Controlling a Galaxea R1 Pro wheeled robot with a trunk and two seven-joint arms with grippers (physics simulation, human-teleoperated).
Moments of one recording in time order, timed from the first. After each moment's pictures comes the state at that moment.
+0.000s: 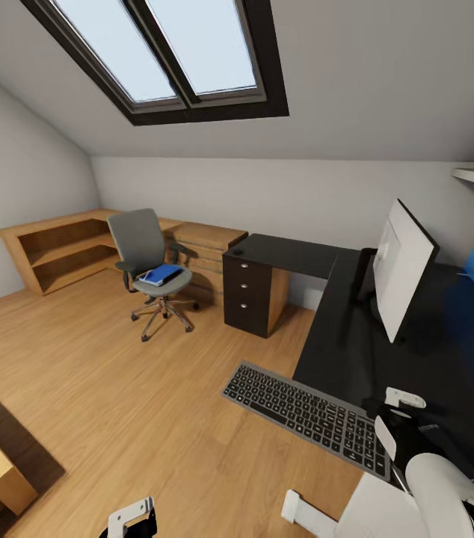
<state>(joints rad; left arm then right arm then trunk) -0.02 -0.02 -0.17 -0.92 0.34 -0.06 0.39 -0.74 -0.12 -0.47 -0.36 0.18 0.12 -0.21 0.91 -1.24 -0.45</state>
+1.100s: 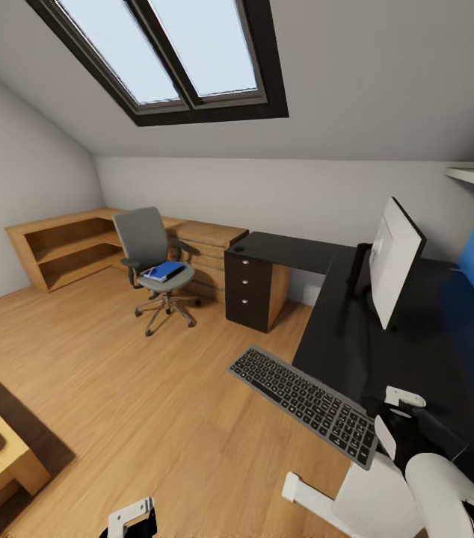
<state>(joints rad) -0.03 -0.02 -0.17 -0.92 0.34 -0.06 0.39 -0.74 -0.12 -0.46 -0.36 0.18 0.11 -0.21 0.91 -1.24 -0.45</state>
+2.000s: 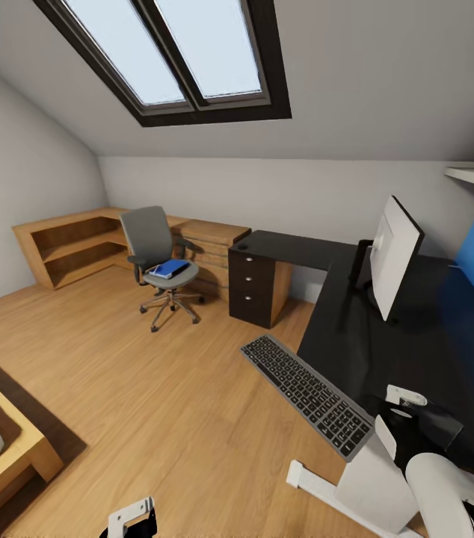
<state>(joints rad) -0.03 -0.02 -0.17 -0.92 0.34 -0.06 0.39 -0.74 -0.12 -0.47 -0.37 0.18 0.08 -0.21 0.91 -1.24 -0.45</state>
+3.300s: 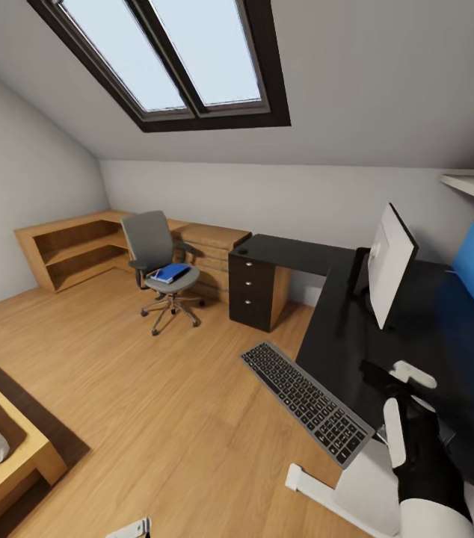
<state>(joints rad) -0.03 -0.02 -0.17 -0.82 0.34 -0.05 0.39 -0.50 0.09 -0.48 -1.25 -0.07 0.44 -0.11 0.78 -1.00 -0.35</state>
